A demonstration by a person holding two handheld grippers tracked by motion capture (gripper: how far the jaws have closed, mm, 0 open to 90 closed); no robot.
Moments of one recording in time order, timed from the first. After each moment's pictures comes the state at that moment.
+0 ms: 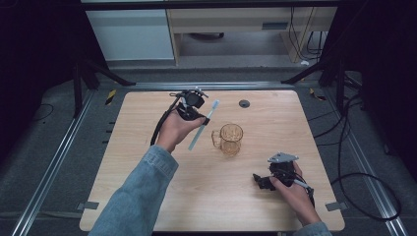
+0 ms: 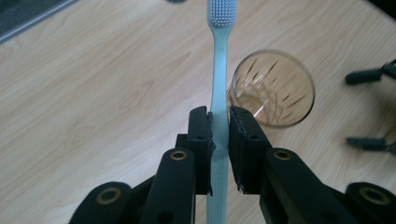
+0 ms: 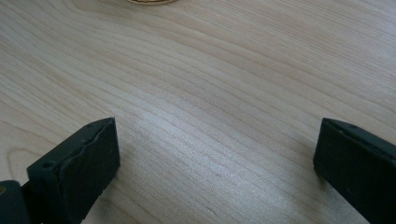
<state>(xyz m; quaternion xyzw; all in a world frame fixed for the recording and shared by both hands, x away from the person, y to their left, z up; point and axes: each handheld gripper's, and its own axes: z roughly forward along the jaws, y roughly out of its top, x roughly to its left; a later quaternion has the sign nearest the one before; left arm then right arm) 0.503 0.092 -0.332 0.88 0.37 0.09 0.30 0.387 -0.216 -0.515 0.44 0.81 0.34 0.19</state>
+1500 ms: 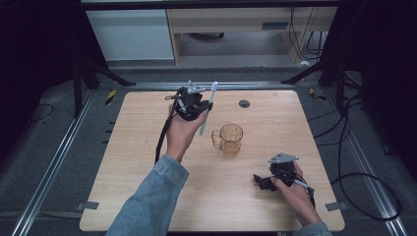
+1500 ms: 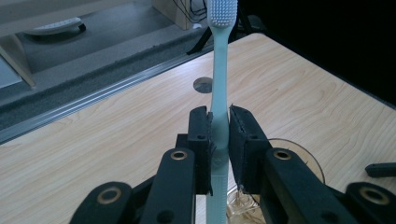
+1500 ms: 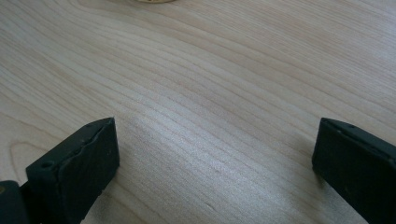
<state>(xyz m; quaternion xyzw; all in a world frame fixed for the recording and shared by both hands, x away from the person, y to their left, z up) 0.486 0.090 -0.325 0.79 0.38 0.22 0.44 0.387 -0.218 -0.515 0.43 0.81 0.35 0.19</state>
